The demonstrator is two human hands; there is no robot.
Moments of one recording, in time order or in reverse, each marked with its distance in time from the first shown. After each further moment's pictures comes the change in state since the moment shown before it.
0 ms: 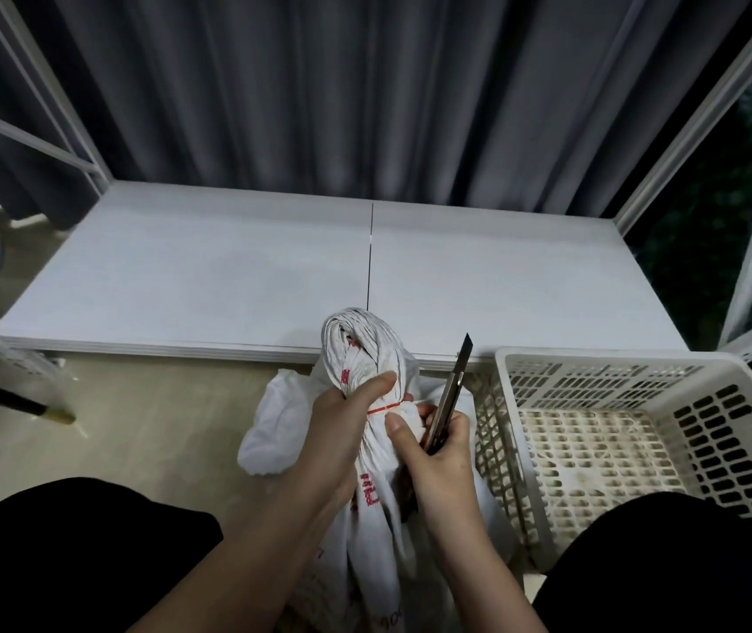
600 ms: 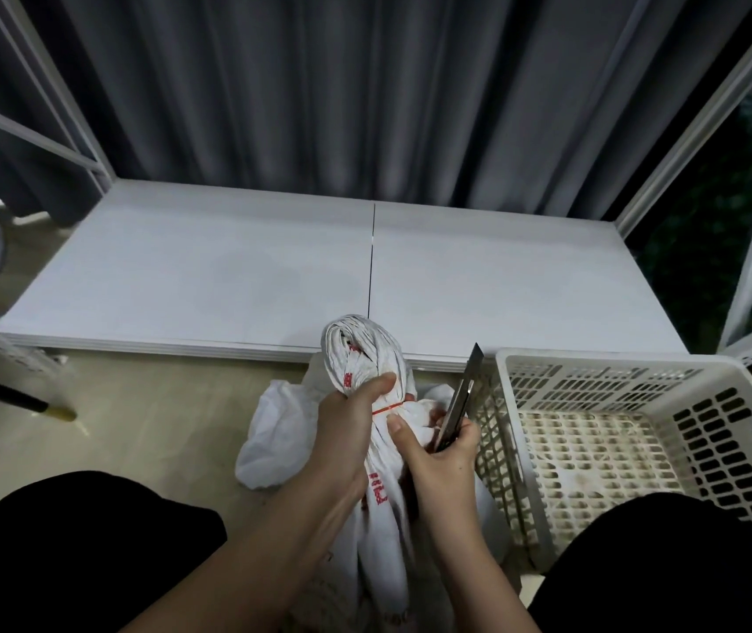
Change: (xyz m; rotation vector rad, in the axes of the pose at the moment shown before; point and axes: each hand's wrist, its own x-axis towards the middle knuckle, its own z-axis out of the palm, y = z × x) left_hand 0.010 -0.009 0.004 -0.061 0.074 -0.057; right_hand 0.001 0.007 0.001 -0.102 0.150 0.009
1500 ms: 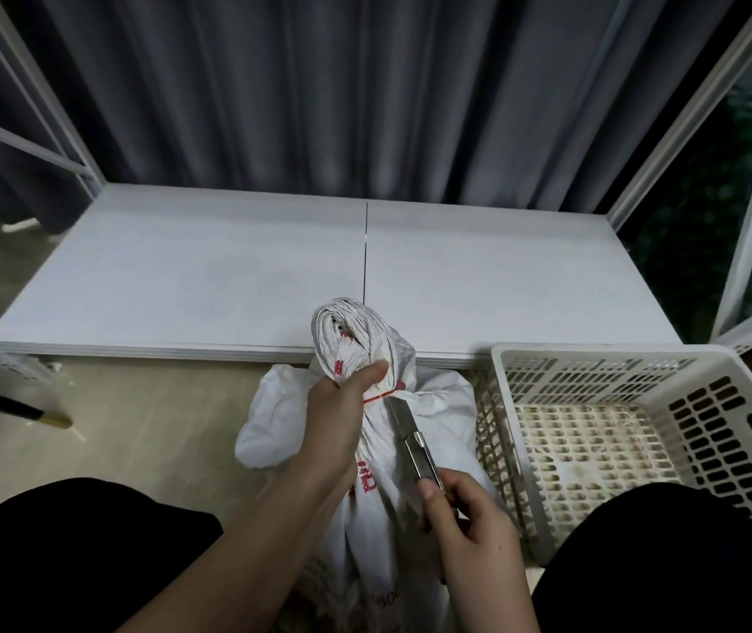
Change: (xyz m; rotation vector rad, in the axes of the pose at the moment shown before) left_hand 0.003 0.007 0.000 0.060 -0.011 0.159; right_hand -0.055 -0.012 -0.042 -0.258 -0.097 -0.019
